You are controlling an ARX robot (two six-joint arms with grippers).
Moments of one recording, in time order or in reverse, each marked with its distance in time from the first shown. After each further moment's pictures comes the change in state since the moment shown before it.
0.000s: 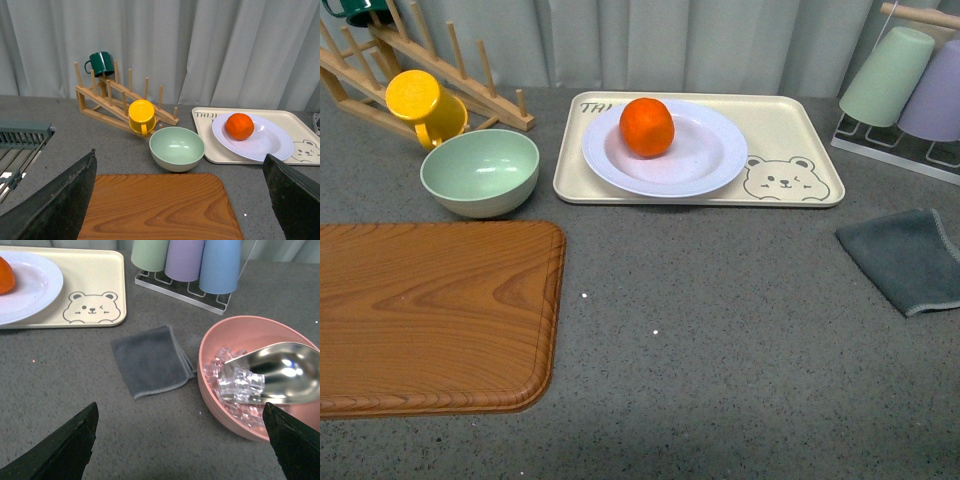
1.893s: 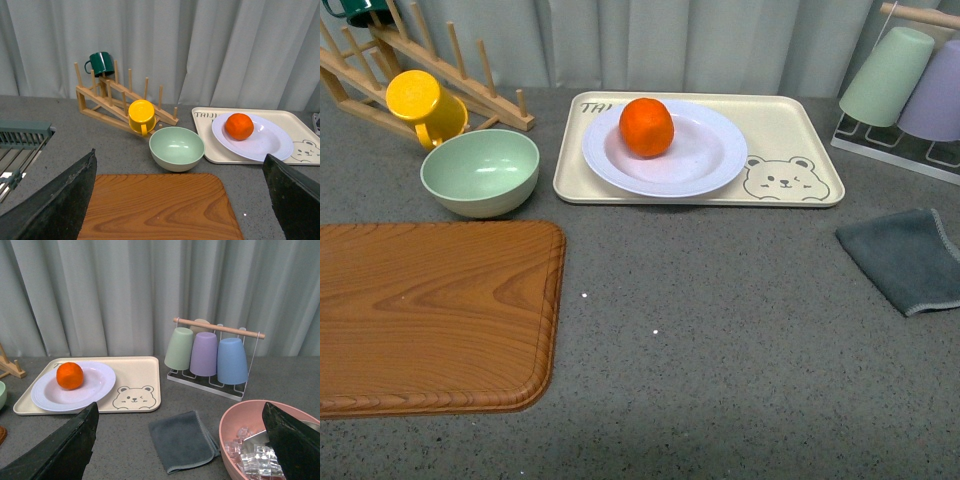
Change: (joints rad) left arm 0.000 0.000 0.000 0.000 0.000 0.000; right arm -0.009 -0.688 -0.113 -0.138 -0.141 0.071
